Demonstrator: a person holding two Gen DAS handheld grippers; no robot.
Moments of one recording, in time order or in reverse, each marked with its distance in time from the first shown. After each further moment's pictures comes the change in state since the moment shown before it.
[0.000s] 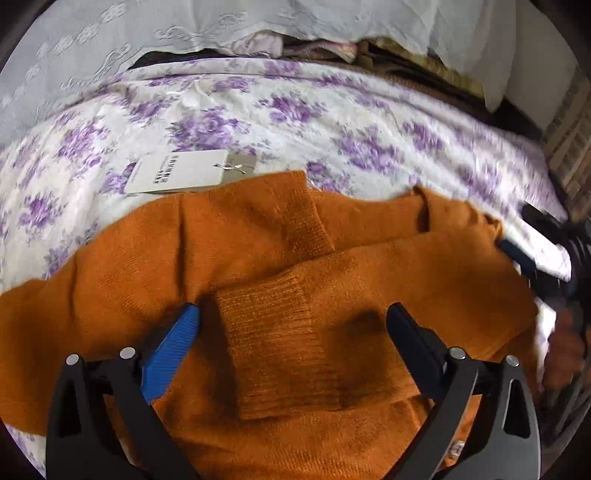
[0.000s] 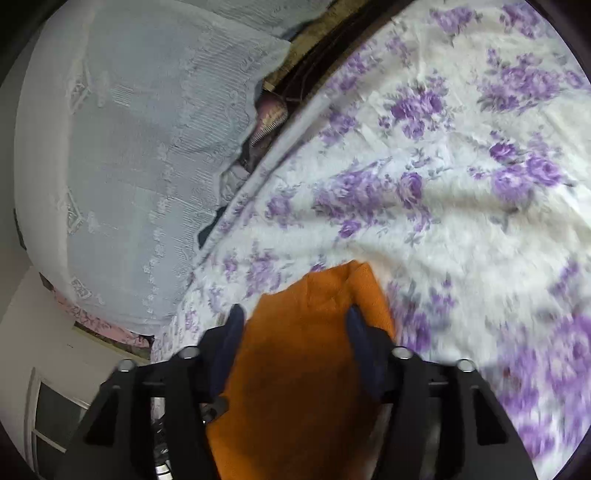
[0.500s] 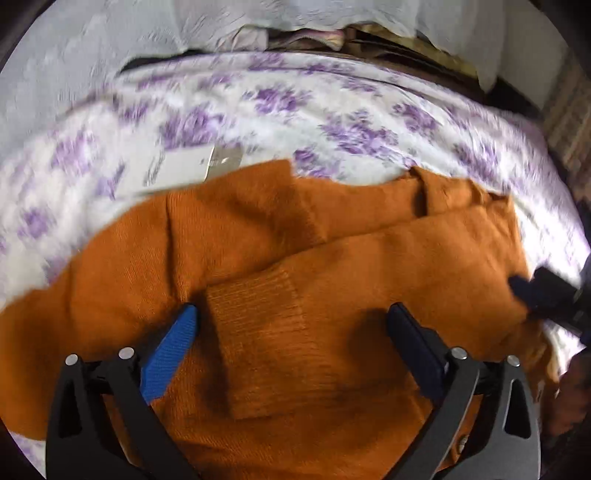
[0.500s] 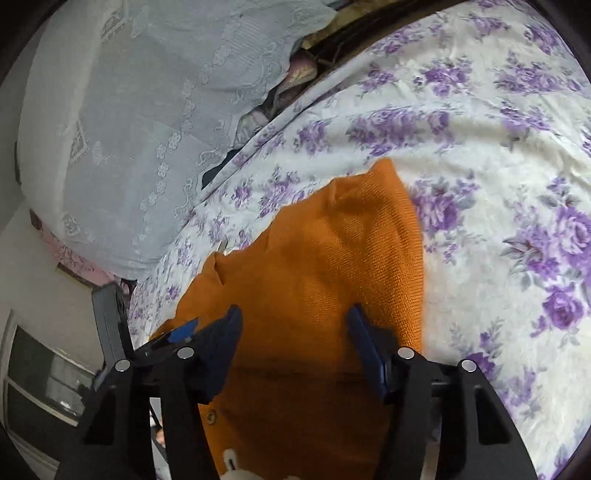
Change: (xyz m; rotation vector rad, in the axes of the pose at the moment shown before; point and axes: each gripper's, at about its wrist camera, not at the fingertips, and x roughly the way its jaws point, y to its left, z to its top) left arm 0.007 -0.018 -0.003 0.122 0.032 0.067; right arm -0.006 0.022 -0.041 -0.097 0.103 -0.088
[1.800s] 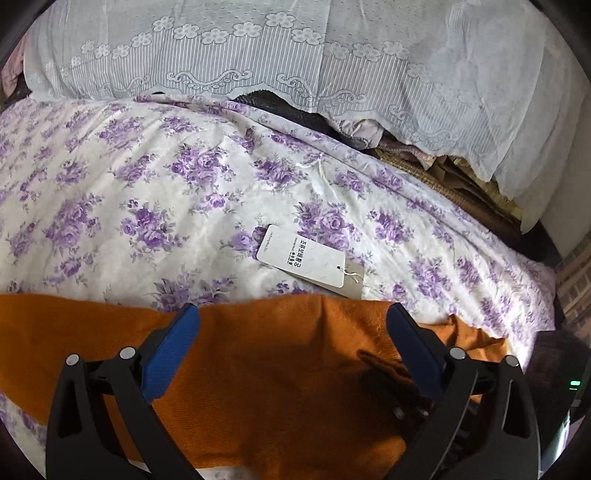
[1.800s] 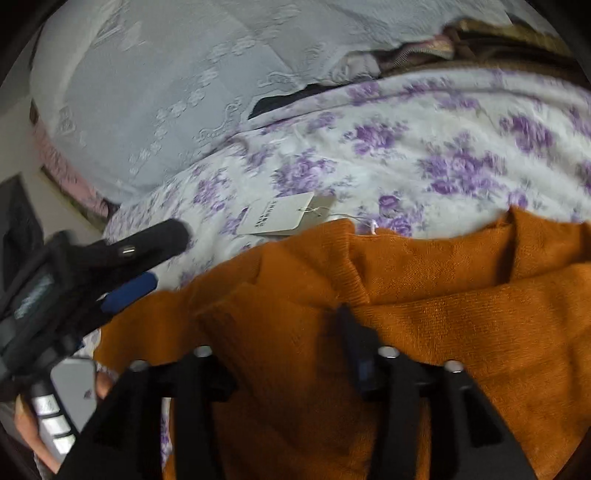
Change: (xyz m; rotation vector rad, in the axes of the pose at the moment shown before) left arm -0.060 0.107 0.016 -0.420 -0.215 0.024; right arm 0.139 0.161 -0.040 -0.408 0.142 -0.123
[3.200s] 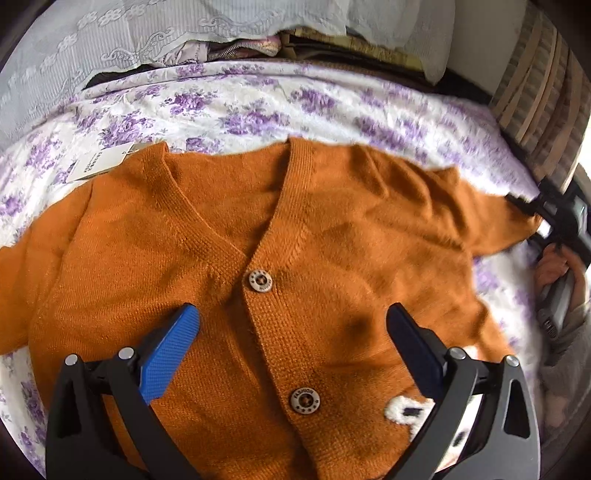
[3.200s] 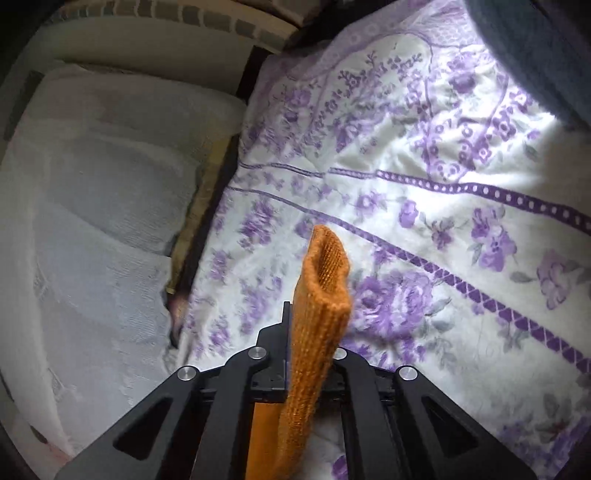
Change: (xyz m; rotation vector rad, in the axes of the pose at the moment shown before) left arm 0.008 -0.142 -0.134 0.398 0.181 -0.174; right arm -0.240 -0.380 -0.095 0.913 -0.690 -0.094
